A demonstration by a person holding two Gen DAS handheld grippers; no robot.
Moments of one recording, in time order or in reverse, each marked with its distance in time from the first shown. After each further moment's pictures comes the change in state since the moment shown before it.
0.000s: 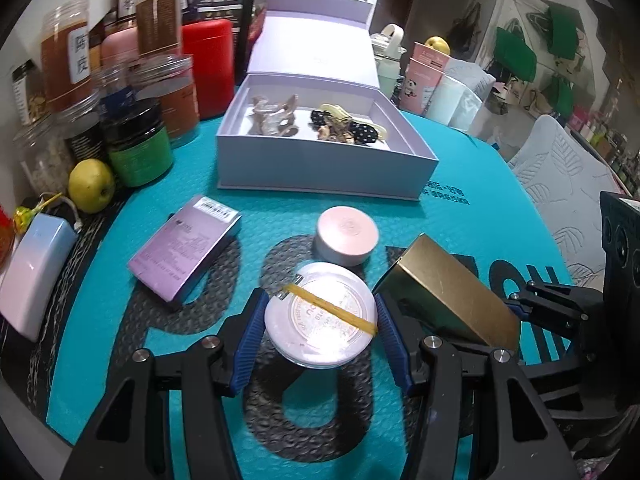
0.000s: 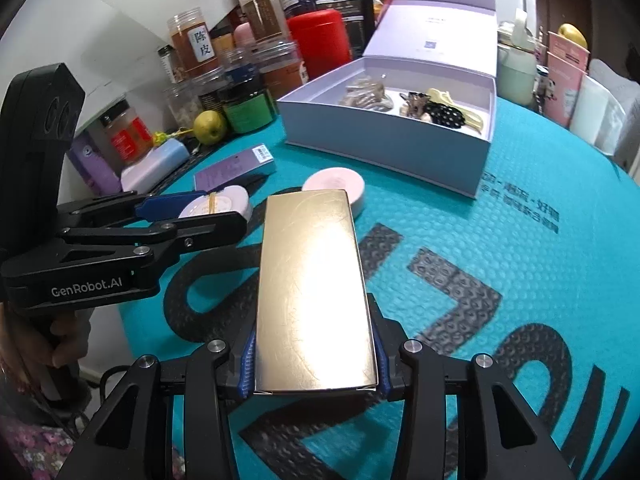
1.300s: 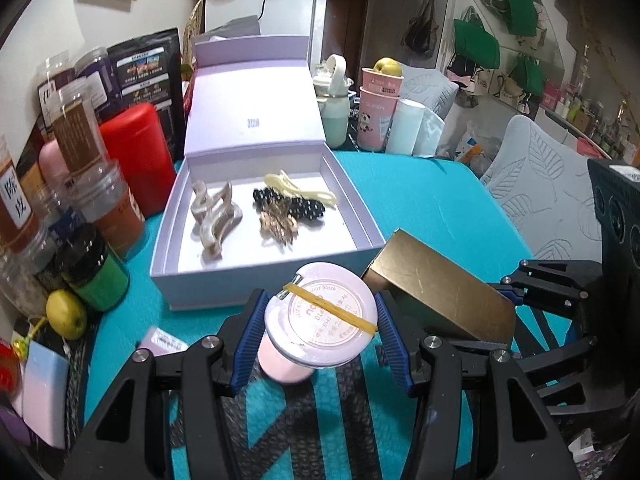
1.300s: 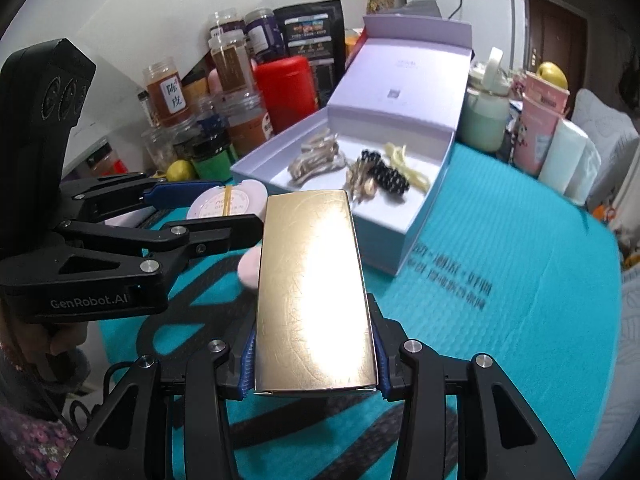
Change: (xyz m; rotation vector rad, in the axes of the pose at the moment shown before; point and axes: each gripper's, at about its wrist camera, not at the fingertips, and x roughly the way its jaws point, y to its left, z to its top) left arm 0.006 -0.056 0.081 0.166 -0.078 -0.022; right arm -0.037 -0.049 0.057 -0.050 -0.078 -0.047
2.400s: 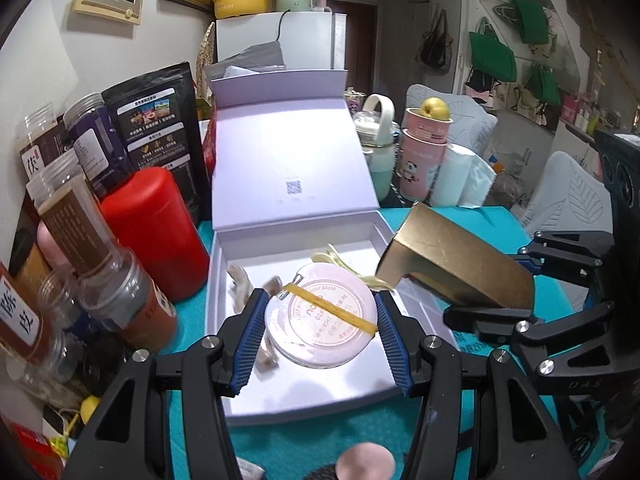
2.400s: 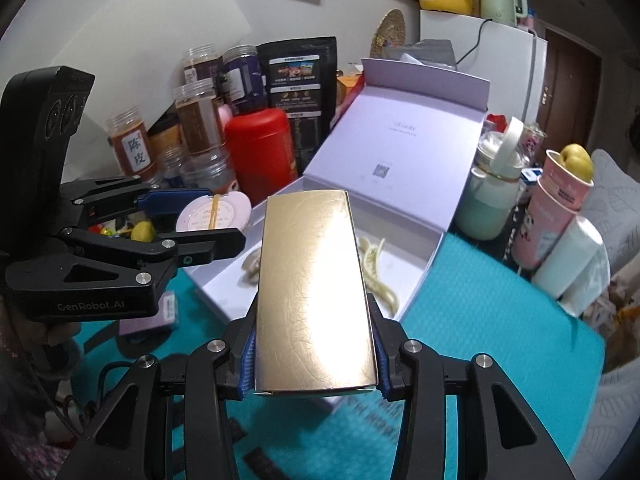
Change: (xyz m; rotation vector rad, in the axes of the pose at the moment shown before) left arm 0.039 0.050 0.087 0.019 -0.060 0.073; right arm 0.036 -0.050 0.103 -0.085 -0.061 -0.010
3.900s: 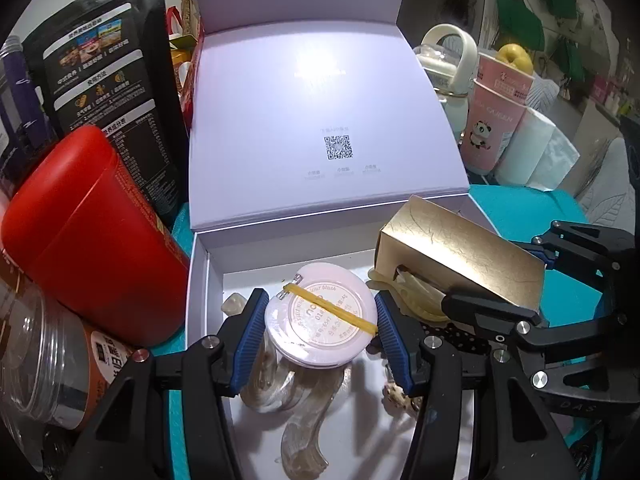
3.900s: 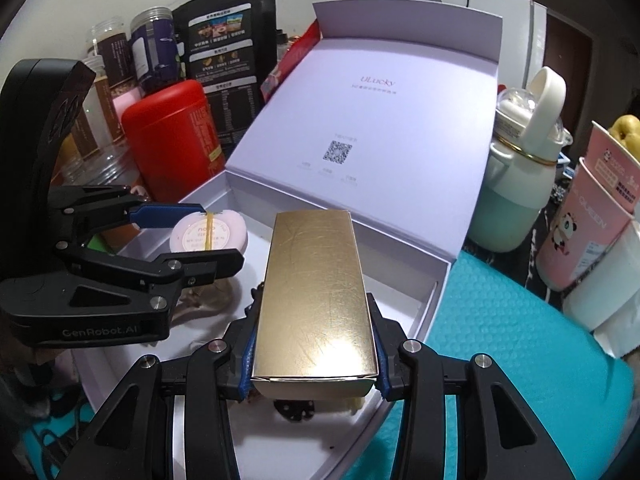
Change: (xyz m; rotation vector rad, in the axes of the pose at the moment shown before) left arm 0.140 0.038 0.023 0.002 0.169 0.021; right arm 0.125 -0.056 0.025 0.048 0.056 -0.055
